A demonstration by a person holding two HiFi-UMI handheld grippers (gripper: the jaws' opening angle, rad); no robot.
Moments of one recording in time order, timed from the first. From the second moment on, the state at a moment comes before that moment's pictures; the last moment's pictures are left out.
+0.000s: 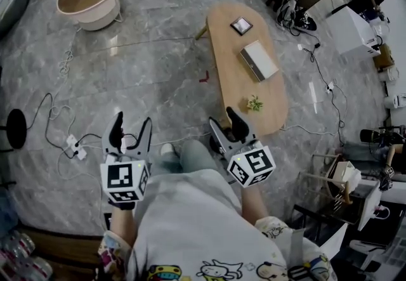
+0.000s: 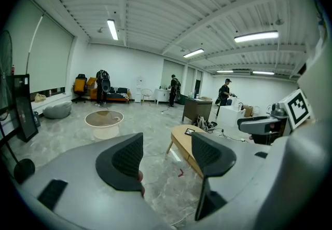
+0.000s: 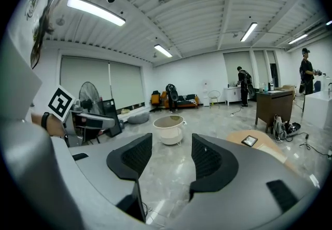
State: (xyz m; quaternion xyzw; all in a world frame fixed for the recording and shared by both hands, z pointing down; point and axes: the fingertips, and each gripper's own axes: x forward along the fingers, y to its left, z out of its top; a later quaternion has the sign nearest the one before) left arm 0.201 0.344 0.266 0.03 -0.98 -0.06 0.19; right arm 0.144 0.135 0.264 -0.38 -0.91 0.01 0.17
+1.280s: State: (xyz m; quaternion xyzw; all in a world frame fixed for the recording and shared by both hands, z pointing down) left arm -0.158 0.308 0.260 0.15 -0.97 0.00 0.20; right arm -0.161 0.086 0.282 -0.27 -0.95 0.05 0.17
